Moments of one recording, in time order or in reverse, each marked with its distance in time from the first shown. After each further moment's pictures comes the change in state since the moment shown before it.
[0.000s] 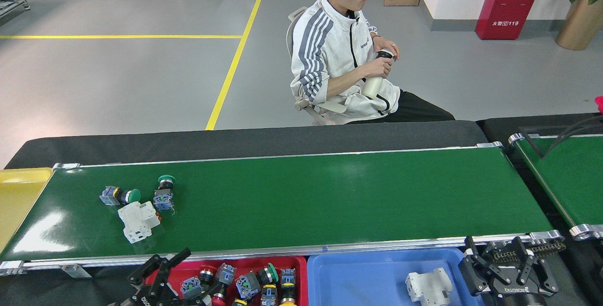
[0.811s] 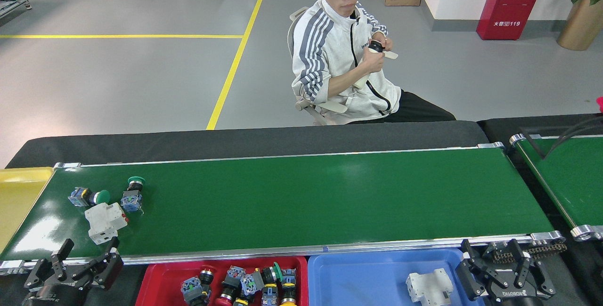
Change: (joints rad) left arm -0.245 0.068 0.121 0.439 -0.031 0.410 -0.016; right arm 0.036 0.000 0.005 -0.022 0.000 -0.015 0.003
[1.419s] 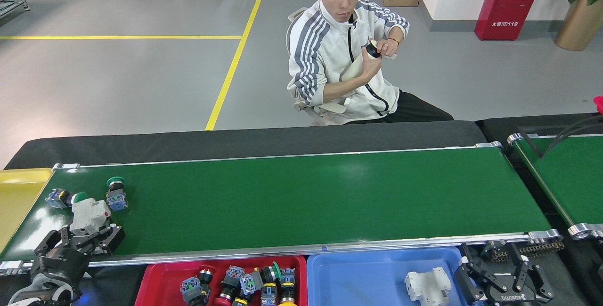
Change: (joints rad) left arm -0.238 0.103 -0.148 0.369 -0.014 0.012 0.052; right arm 0.000 0.000 0.006 -0.002 0.000 -0.008 0.000
